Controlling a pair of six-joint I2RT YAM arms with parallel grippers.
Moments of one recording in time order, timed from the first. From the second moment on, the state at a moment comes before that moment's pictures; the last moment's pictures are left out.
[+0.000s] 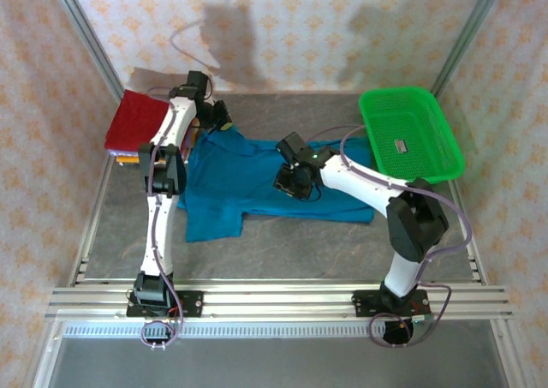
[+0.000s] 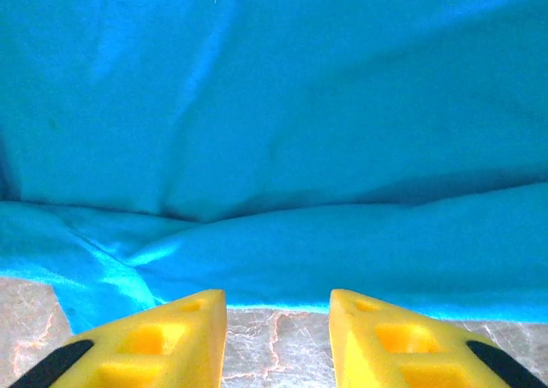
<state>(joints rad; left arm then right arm) -0.01 2.63 2.51 -1.02 0.48 -0.70 0.71 1.74 1.33 -0.72 -0.12 1.06</state>
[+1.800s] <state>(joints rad) -0.01 1.55 0.94 -1.19 0.16 -0.47 1.00 2.17 1.64 -0.78 -0.32 1.09</state>
